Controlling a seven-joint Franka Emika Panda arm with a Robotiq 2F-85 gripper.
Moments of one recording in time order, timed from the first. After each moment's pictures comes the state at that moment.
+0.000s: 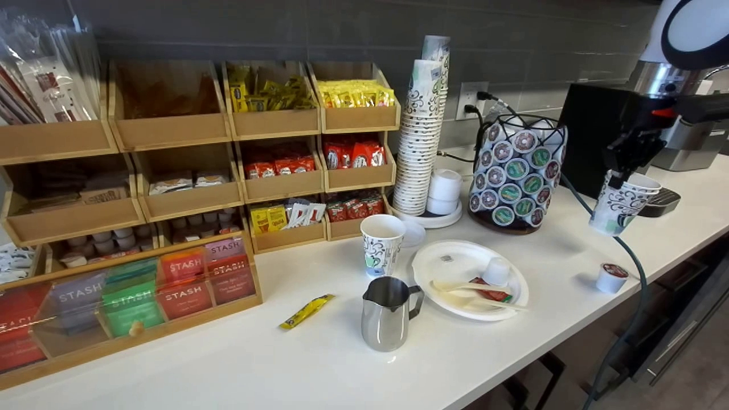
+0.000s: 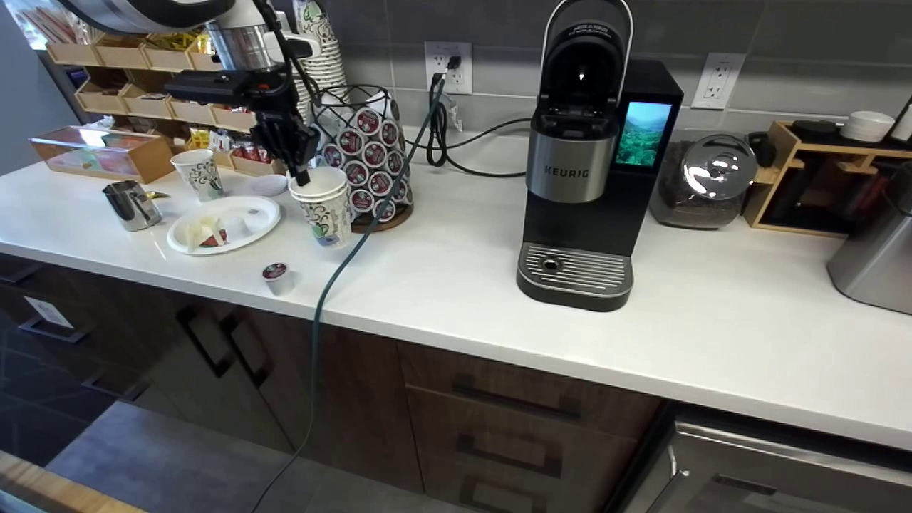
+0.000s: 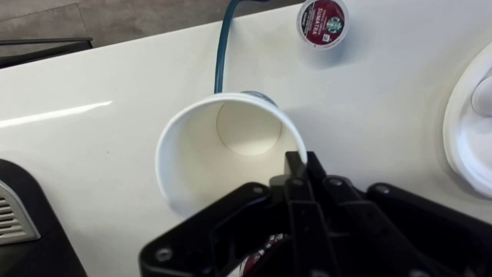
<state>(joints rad) -0.13 0.06 -0.13 -2.19 -0.08 2.30 -0.05</state>
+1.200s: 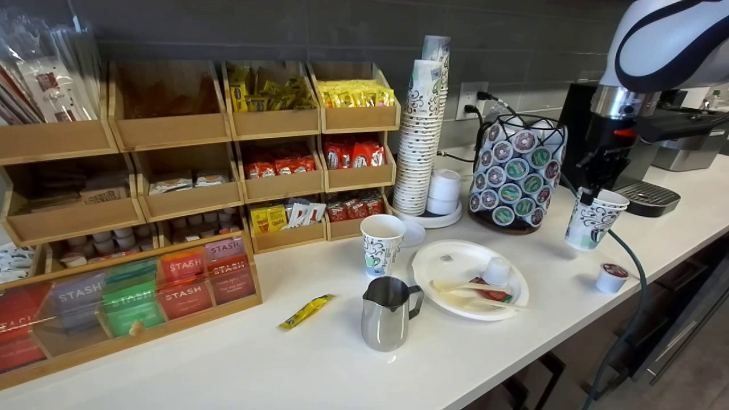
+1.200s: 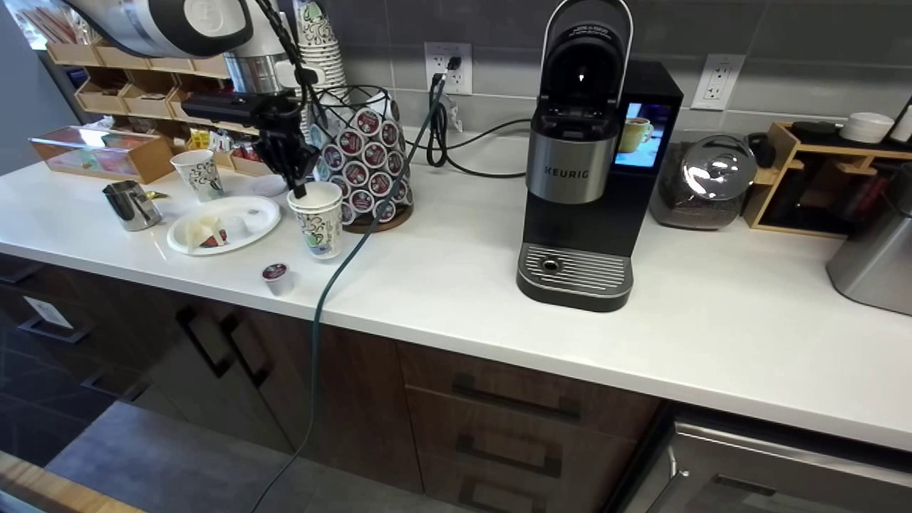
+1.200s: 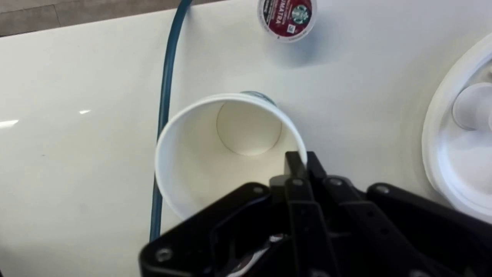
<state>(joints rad) -0.11 0.19 -0.09 -2.11 -0.04 2.29 -0.07</state>
